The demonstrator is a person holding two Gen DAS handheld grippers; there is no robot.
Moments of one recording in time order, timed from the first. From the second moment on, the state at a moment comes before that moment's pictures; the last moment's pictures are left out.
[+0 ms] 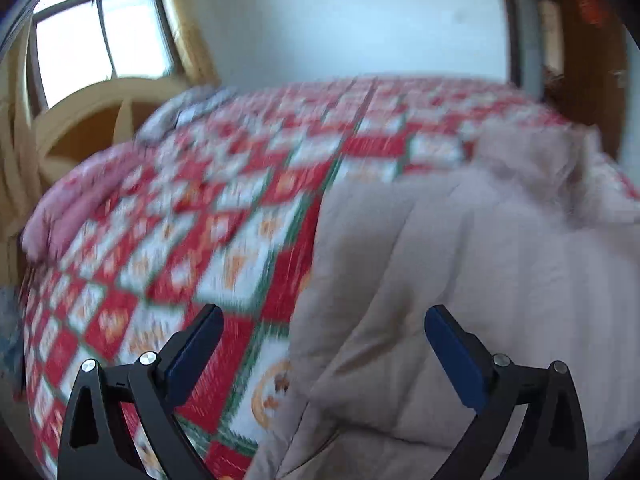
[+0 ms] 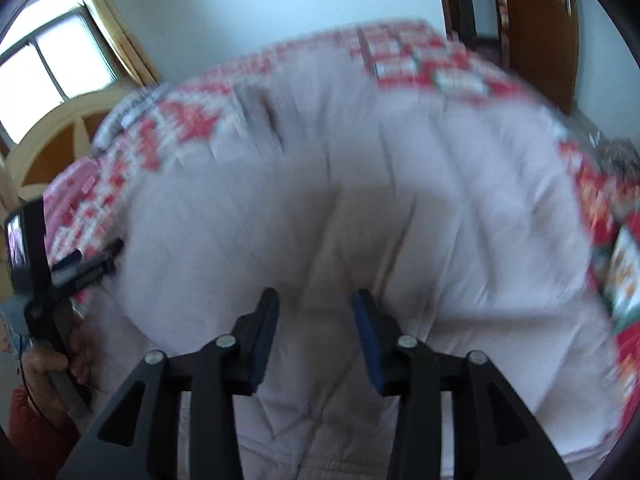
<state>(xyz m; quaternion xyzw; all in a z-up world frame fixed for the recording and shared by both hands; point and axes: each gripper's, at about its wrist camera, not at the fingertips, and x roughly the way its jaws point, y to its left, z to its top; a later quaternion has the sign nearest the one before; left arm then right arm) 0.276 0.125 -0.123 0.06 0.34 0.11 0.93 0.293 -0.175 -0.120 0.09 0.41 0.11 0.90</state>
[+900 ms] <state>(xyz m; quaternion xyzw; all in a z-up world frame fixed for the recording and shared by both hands) 0.370 0.062 -0.128 0.08 0.36 0.08 0.92 0.430 -0.237 -0.166 0.10 0.44 0.01 0.89</state>
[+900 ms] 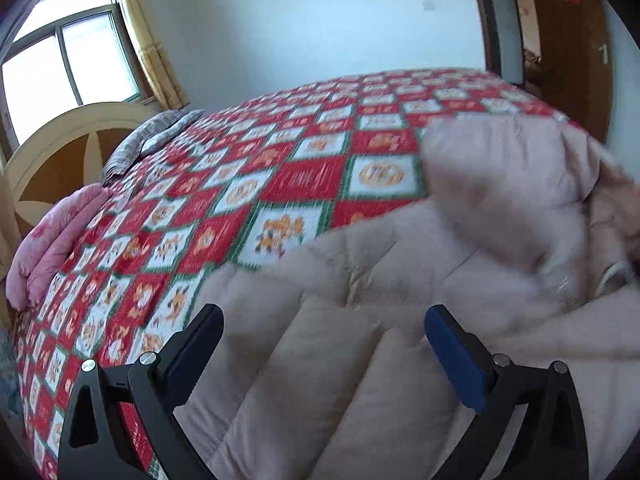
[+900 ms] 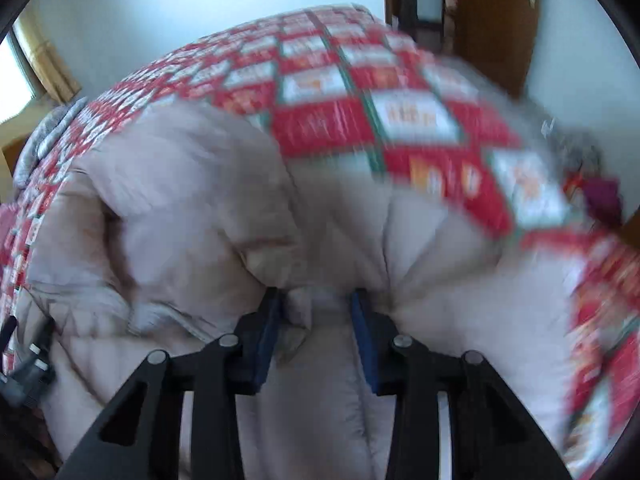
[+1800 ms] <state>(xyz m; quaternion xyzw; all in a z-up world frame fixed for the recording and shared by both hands) 0.431 0.043 -0.179 0.13 0.41 0.17 0.89 0.414 -0.222 -0.167 0.05 0.40 -0.01 0.91</state>
